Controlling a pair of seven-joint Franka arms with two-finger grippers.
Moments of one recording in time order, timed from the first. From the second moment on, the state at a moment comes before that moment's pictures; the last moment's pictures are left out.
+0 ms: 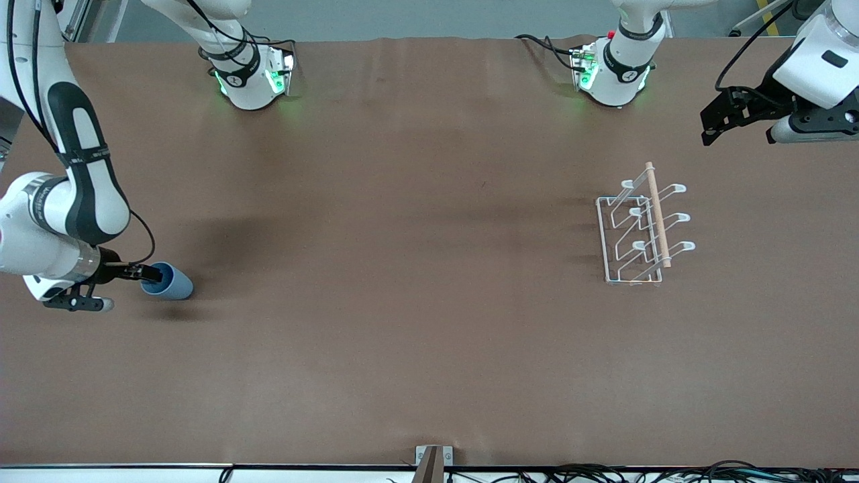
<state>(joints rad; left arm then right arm) 0.04 -0.12 -0.19 -1.61 0.01 1.49 -0.15 -0.18 0.49 -0.07 -1.86 0.05 2.24 -0.19</state>
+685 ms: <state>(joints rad) 0.04 -0.12 -0.19 -1.61 0.01 1.49 -0.15 -0.18 0.50 -0.06 -1.85 0.05 2.23 -0.19</state>
